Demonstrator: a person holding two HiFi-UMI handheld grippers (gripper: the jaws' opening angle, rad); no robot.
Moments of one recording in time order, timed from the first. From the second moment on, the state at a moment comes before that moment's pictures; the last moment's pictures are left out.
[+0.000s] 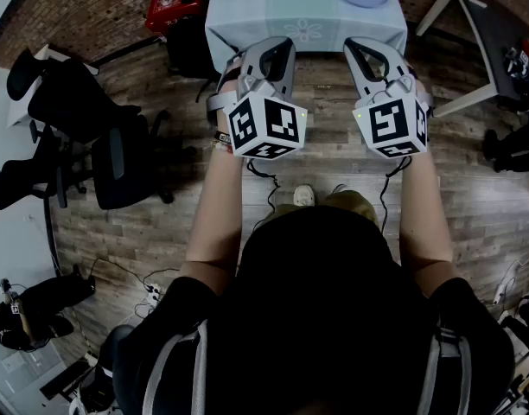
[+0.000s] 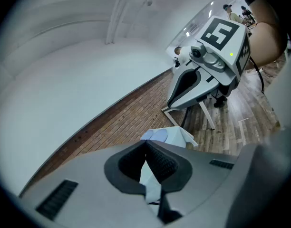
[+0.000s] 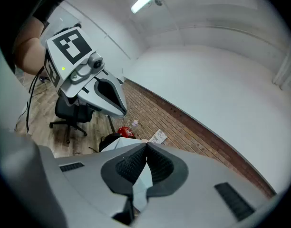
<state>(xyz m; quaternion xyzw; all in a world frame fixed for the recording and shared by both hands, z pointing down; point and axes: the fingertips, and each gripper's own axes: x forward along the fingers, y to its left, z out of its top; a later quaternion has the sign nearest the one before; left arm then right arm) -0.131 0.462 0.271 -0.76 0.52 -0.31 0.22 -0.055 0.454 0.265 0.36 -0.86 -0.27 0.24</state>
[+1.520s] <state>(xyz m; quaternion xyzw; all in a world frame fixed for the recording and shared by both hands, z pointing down) -0.159 0.437 0.265 -0.77 0.51 -0.30 0.23 -0.088 0.432 0.265 0.35 -0.86 -0.28 0.24</state>
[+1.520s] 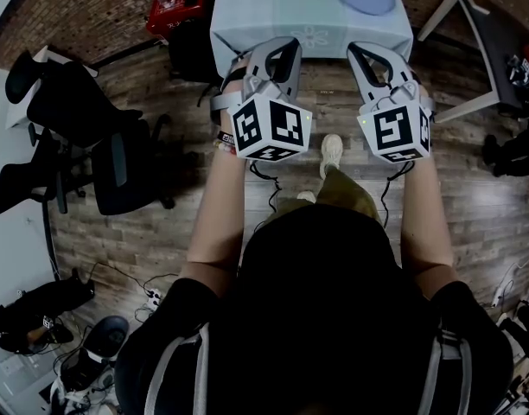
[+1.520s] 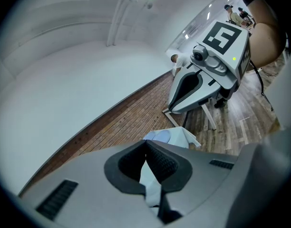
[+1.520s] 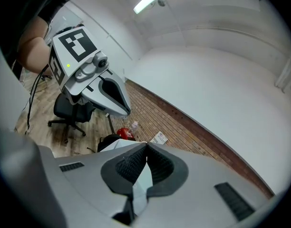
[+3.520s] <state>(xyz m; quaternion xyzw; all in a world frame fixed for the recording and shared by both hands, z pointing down) -0.150 -0.104 0.297 -0.74 0.54 -0.35 0.19 -0.110 -0.108 0.293 0.26 -0.90 -0.27 0.20</state>
